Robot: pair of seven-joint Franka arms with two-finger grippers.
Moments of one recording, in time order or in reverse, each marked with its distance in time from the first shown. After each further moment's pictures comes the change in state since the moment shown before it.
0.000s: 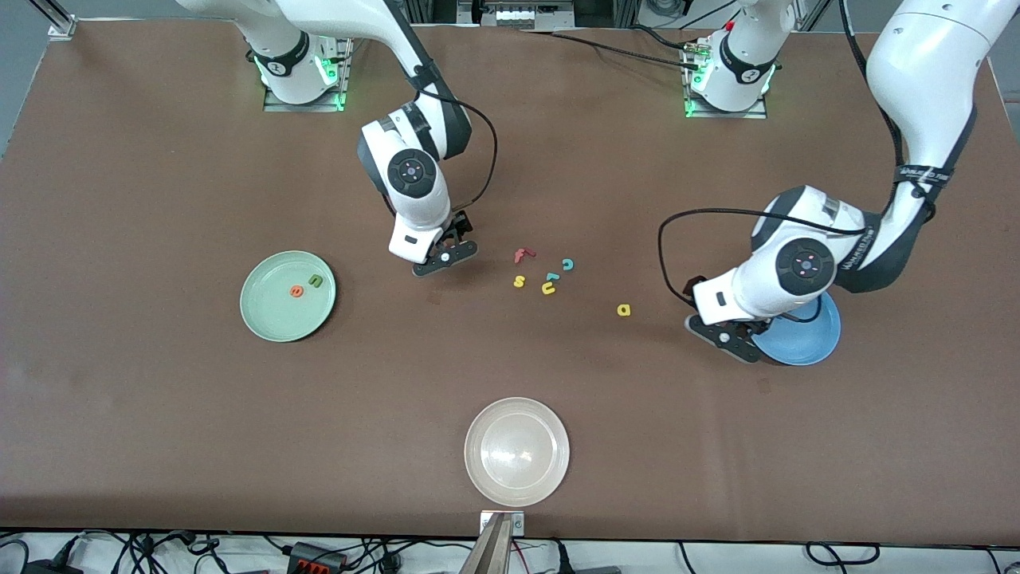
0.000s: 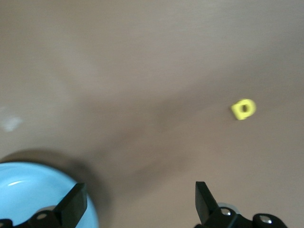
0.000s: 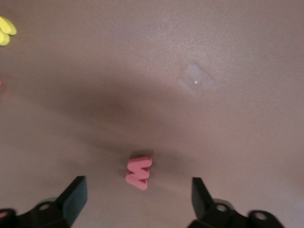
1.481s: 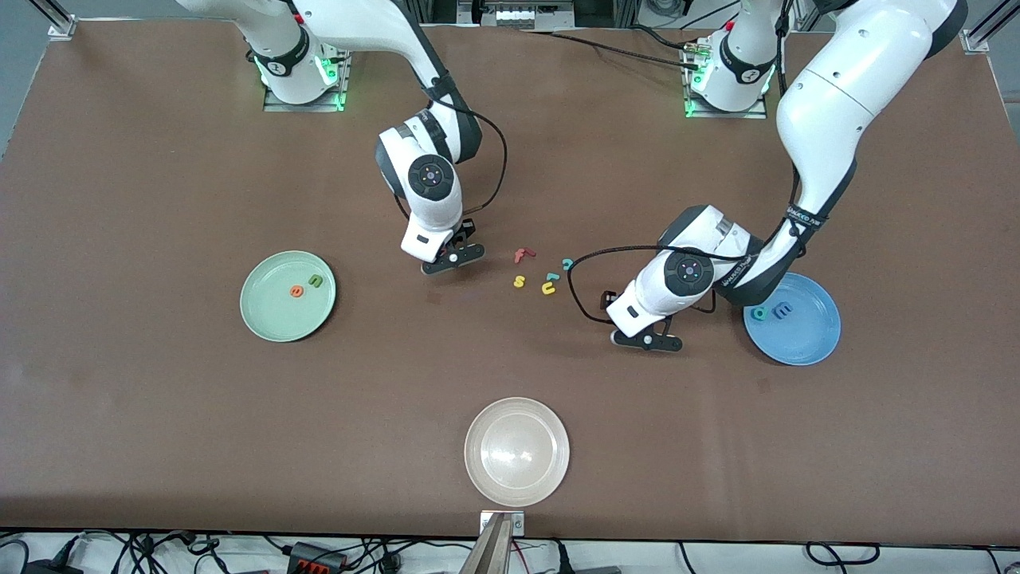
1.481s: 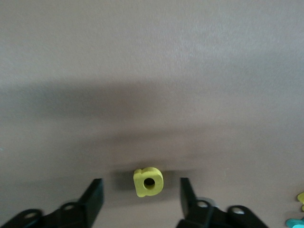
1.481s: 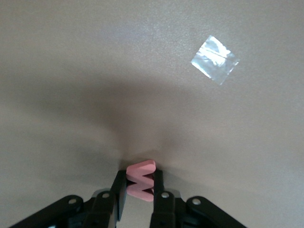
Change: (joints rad) left arm -0.264 0.165 0.126 0.043 -0.011 0.178 -0.560; right arm 0.041 0.058 -0.008 -0.003 0.015 0.035 0.089
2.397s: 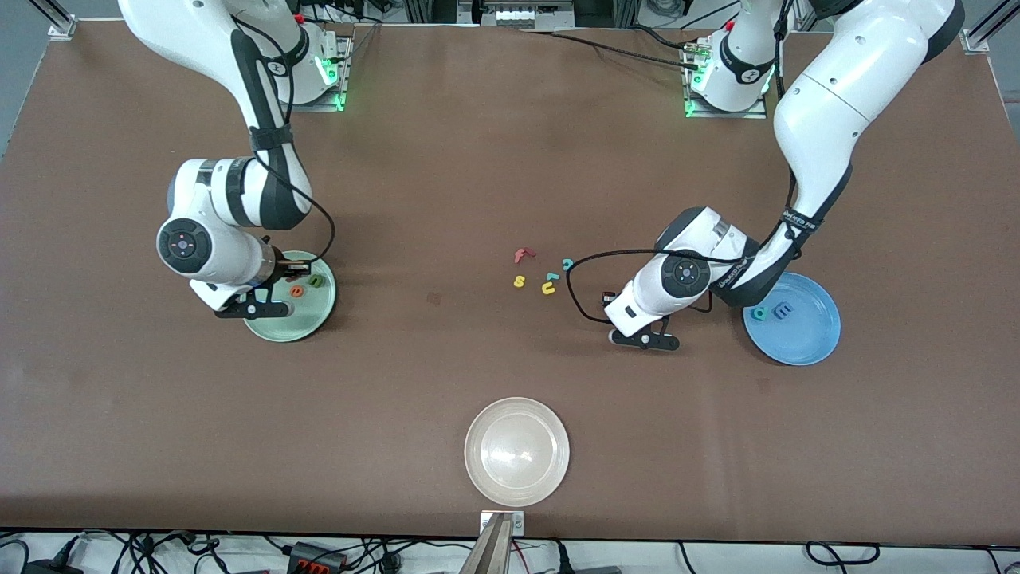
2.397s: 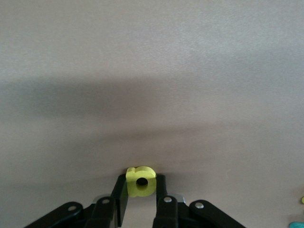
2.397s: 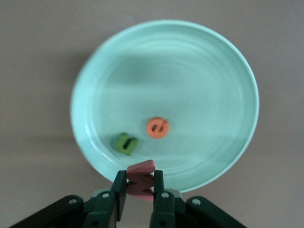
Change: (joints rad) left arm 0.002 0.012 0.000 0.011 0.000 -0.014 -0.005; right arm -0.330 -0.146 -0.242 -0.045 0.000 -0.282 -0.213
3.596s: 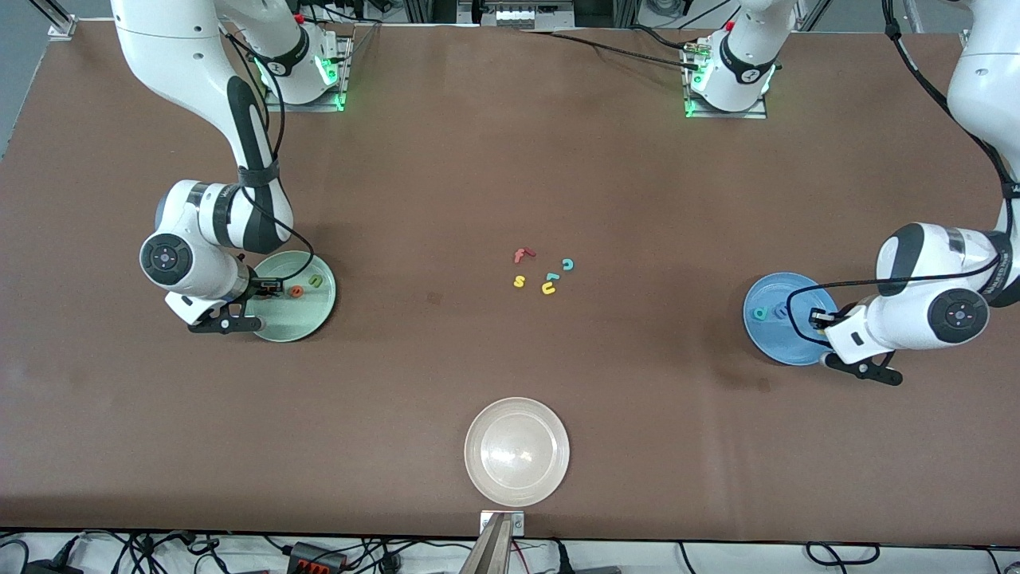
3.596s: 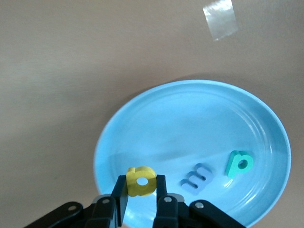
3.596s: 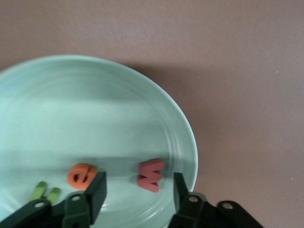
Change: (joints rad) left arm 0.478 -0.075 0.031 0.053 0.110 -0.231 0.656; right arm -0.076 0.096 -0.009 0.020 0.004 0.158 -0.120
